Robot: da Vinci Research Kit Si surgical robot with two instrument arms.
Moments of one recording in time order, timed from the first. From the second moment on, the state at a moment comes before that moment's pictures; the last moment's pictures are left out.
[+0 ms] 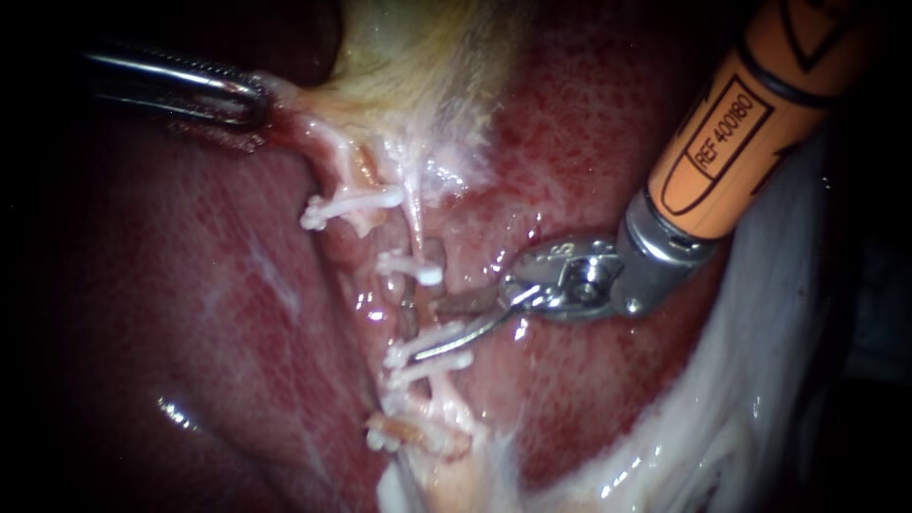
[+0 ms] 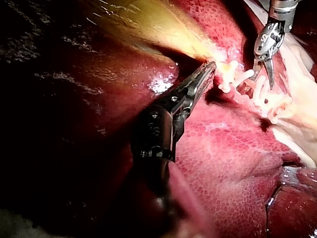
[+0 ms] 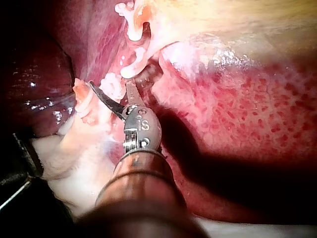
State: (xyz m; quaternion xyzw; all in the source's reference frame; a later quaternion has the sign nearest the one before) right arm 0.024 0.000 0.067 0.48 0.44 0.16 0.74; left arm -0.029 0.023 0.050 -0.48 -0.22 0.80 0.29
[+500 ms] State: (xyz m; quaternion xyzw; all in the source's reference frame) right arm 0.026 0.000 0.067 0.52 0.51 0.14 0.68; left arm -0.029 0.023 0.050 -0.48 -0.22 0.80 0.29
